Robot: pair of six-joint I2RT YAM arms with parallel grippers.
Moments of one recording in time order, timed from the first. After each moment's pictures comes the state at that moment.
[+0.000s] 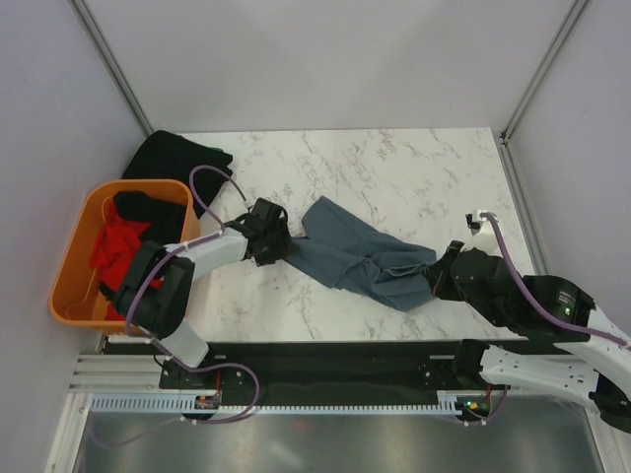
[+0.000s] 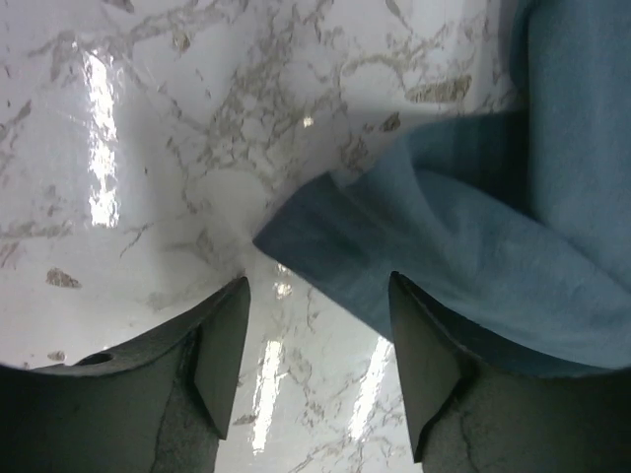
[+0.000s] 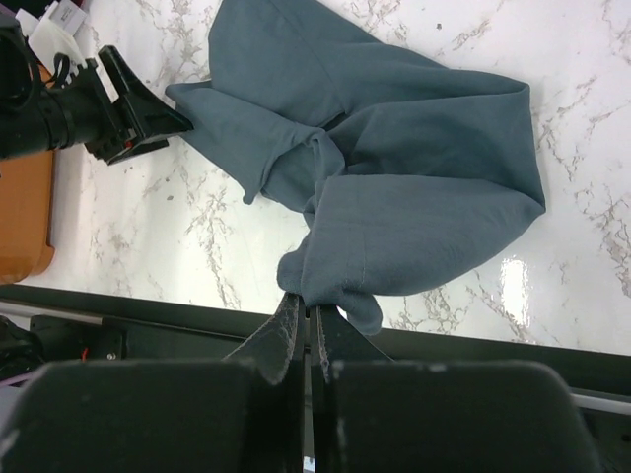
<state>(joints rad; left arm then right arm) -0.48 1.61 0.88 -0.30 -0.06 -0.72 1.07 0.74 1.19 -1.18 0.58 0.97</state>
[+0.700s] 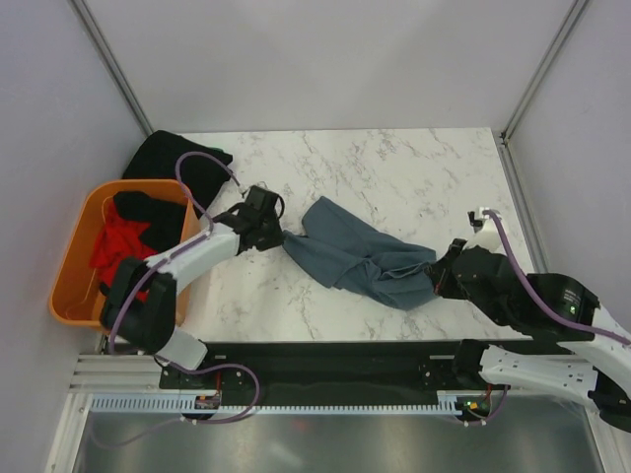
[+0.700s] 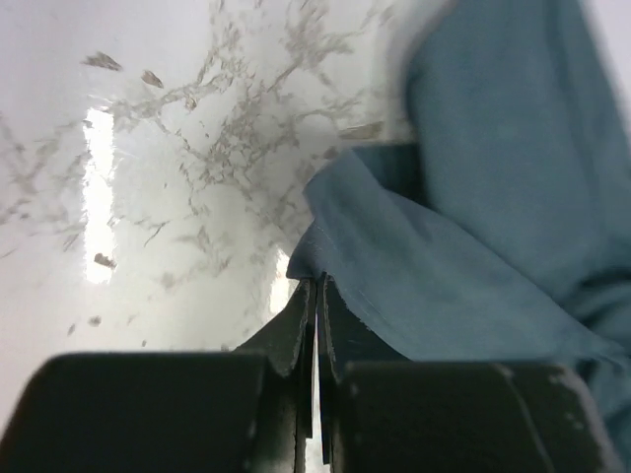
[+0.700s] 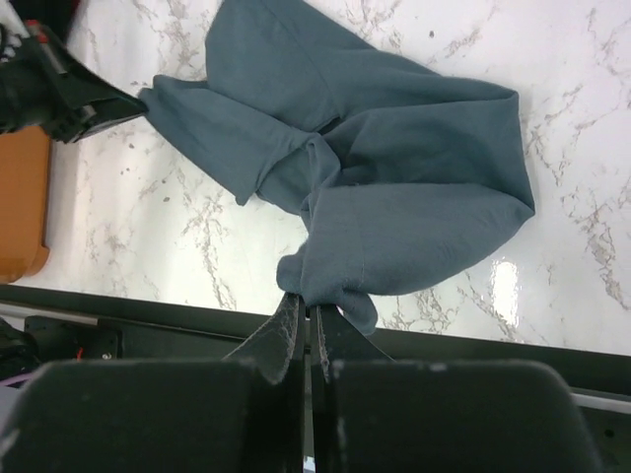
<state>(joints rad) -0.48 1.56 0.97 -0.38 -0.12 -0.71 1.07 0.75 1.20 -1.21 0.59 0.96</state>
